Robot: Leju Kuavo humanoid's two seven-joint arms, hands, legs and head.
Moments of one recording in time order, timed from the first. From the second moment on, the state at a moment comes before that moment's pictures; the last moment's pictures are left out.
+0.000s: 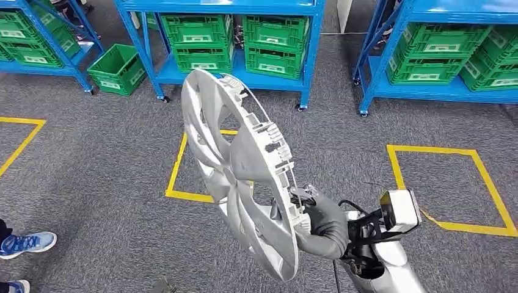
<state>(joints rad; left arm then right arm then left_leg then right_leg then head) -0.03 -0.17 0.66 -0.39 -1.04 -0.10 -0.41 -0.17 -0.13 0.50 -1.80 -0.60 0.64 -0.23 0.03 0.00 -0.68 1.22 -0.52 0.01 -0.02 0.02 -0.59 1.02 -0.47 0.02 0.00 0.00</state>
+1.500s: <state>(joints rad) -0.02 -0.18 0.67 -0.39 -1.04 -0.10 -0.41 -0.17 -0.13 0.51 -1.80 -0.53 0.62 -0.26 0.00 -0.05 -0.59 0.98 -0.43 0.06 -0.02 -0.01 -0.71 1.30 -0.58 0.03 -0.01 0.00</state>
